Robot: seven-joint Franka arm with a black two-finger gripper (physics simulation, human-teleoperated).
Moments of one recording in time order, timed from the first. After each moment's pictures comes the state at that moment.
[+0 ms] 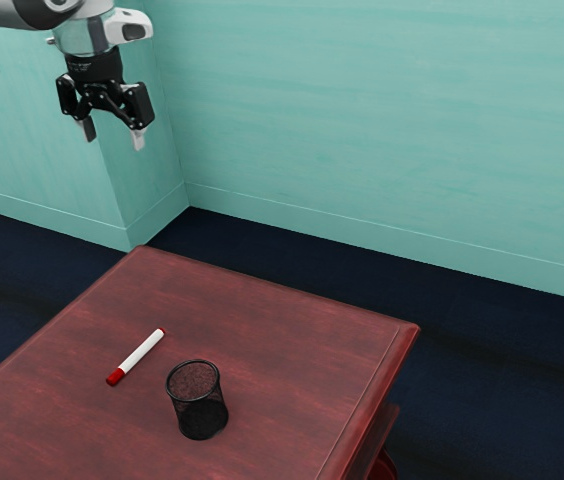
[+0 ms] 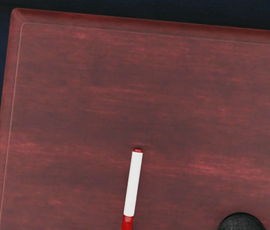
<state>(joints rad) -0.06 0.09 0.17 -1.42 0.04 1.52 0.00</state>
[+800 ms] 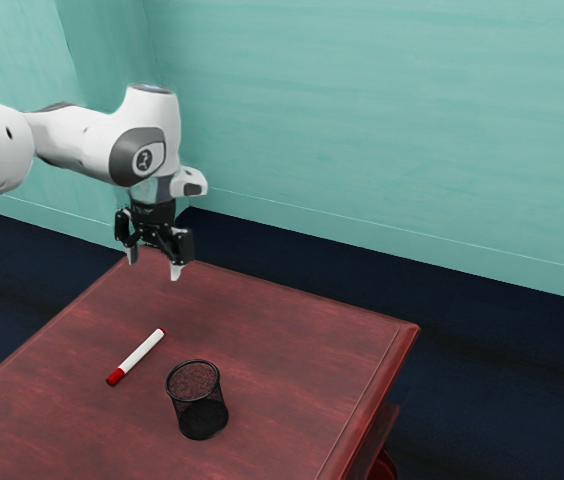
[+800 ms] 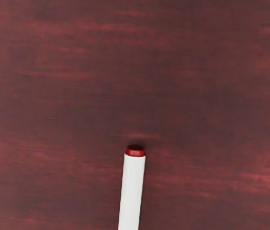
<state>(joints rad) -0.08 0.28 0.17 -1.79 0.09 1.87 -0.02</state>
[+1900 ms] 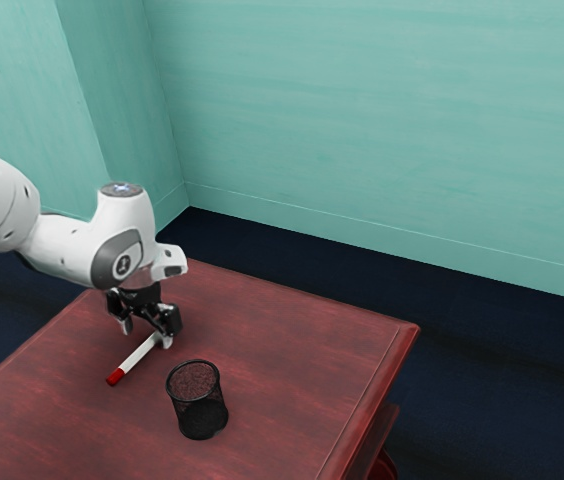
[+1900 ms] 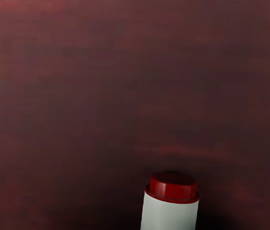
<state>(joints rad) -0.02 0.32 0.17 -2.18 0.06 2.44 0.02</state>
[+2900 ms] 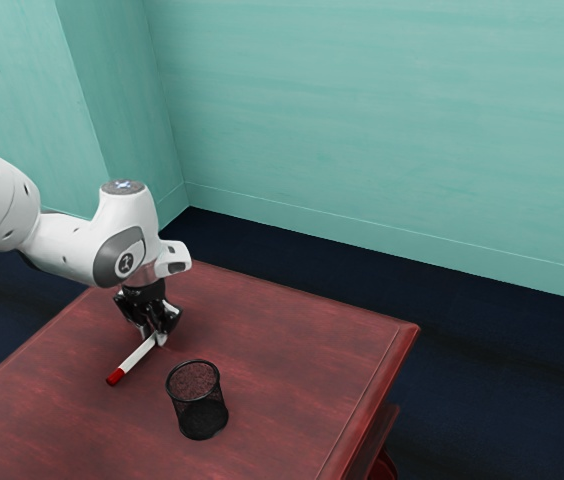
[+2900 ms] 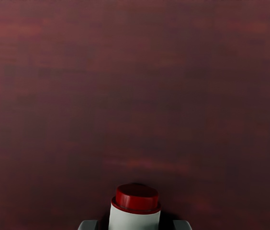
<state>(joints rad) -0.03 0.31 0.16 -2.18 0.04 2.46 0.01</state>
